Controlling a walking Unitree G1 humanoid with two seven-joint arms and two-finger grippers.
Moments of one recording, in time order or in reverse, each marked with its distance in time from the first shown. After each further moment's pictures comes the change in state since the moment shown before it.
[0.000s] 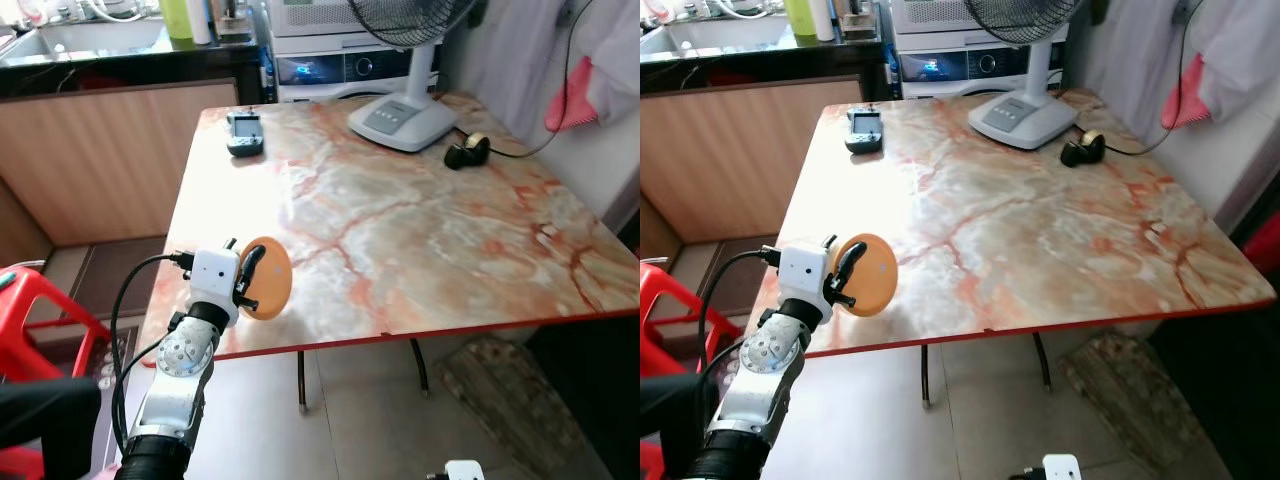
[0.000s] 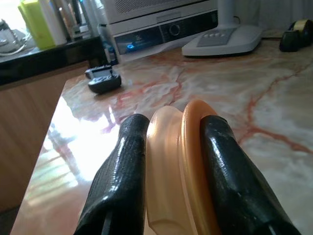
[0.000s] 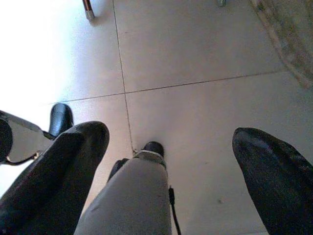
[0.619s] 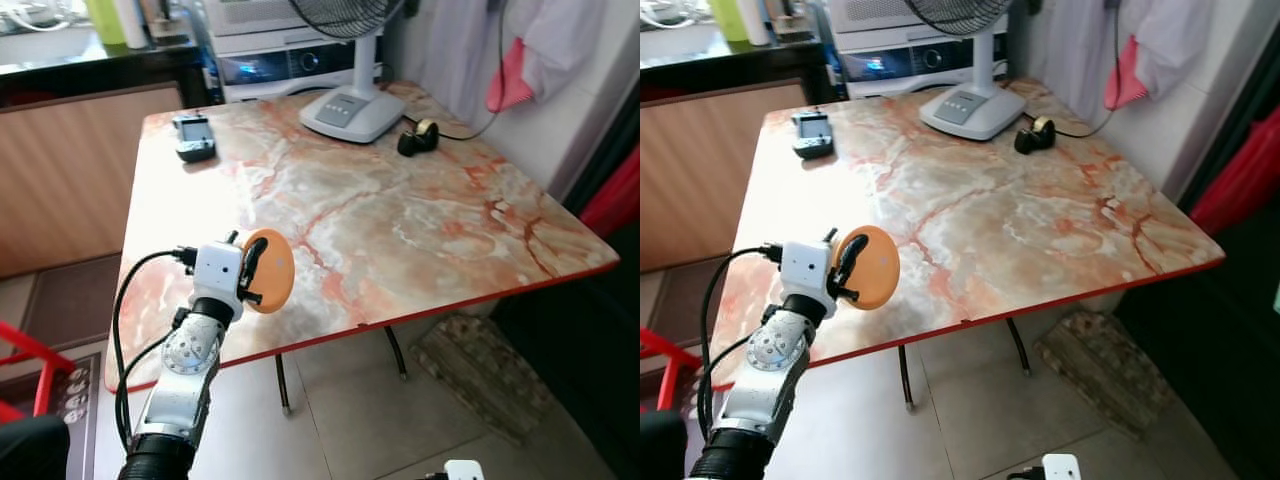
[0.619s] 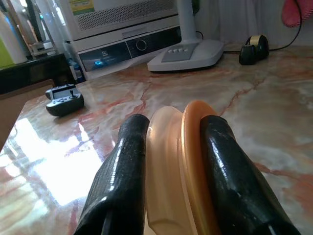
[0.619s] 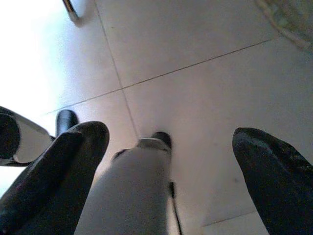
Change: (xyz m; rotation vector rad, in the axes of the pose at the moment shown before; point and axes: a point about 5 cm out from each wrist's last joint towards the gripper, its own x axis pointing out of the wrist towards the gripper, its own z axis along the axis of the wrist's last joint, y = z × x) left arm 0.002 -0.004 0.008 0.003 -0.035 0.019; right arm 0.001 0.002 0.001 0.018 0.006 0.000
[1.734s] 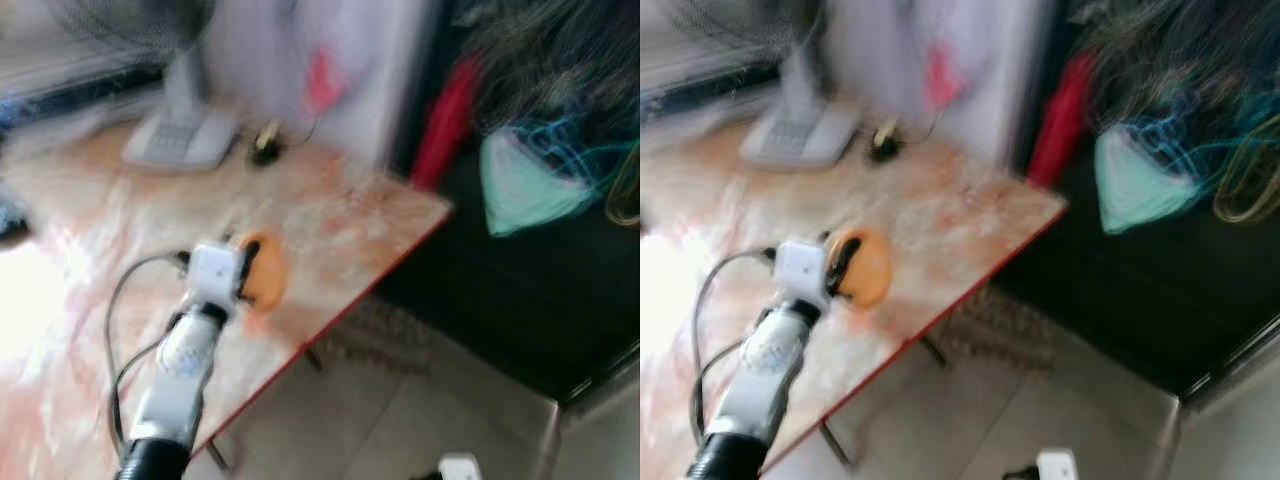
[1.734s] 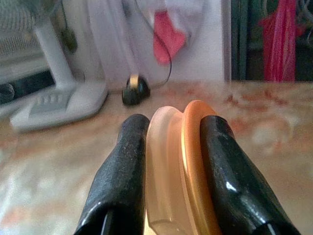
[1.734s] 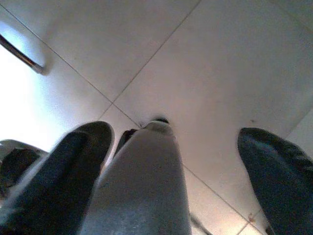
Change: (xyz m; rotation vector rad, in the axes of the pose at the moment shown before) left arm 0.000 0.002 0.002 0.008 -0.013 0.024; right arm 0.001 0.004 0.002 -0.004 0.009 0.017
